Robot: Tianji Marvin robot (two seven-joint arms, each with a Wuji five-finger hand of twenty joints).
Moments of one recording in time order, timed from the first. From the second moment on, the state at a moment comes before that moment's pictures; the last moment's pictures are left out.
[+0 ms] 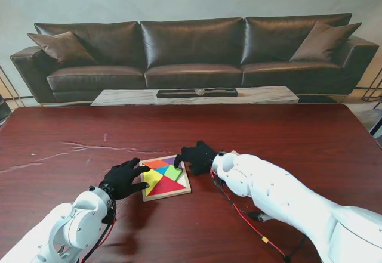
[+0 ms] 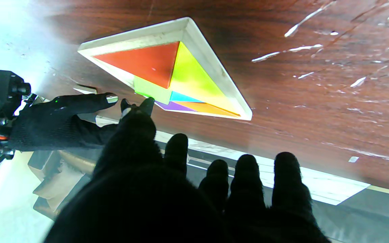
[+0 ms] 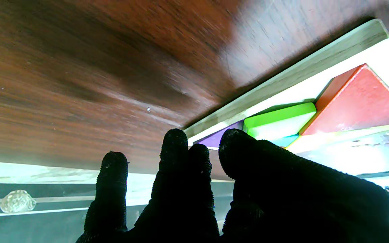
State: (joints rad) left arm 1.62 -1.06 -1.20 -1.67 0.83 0.10 -0.17; right arm -0.75 -1.27 0.28 -0.76 -0.65 -0.26 -0.15; left_hand 0.97 -0.02 0.01 -0.05 0.30 0.09 0.19 0.32 0.14 0.17 0.07 0.36 0.12 0.10 0.18 0.36 0.00 0.15 0.43 0.33; right_hand 0.70 -0.35 1.05 -0.28 0.23 -0.28 0.84 0.30 0.18 -0.07 1.19 0.88 0.33 -0.22 1.12 0.76 -0.07 0.14 1.15 0.43
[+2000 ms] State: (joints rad) left arm 1.60 -1.06 -1.17 -1.66 0.82 0.07 -0.15; right arm -1.03 -1.07 0.77 -1.10 -0.96 0.03 -0.04; left_hand 0.97 -0.02 0.01 -0.05 0.30 0.09 0.19 0.32 0.14 0.17 0.07 0.36 0.12 0.10 0.18 0.36 0.00 0.15 0.43 0.33; right_hand 0.42 -0.38 0.96 -0.15 0.24 -0.22 0.78 0.27 0.24 0.09 0.69 0.33 0.37 0.00 0.42 0.34 -0.06 0.21 1.13 0.35
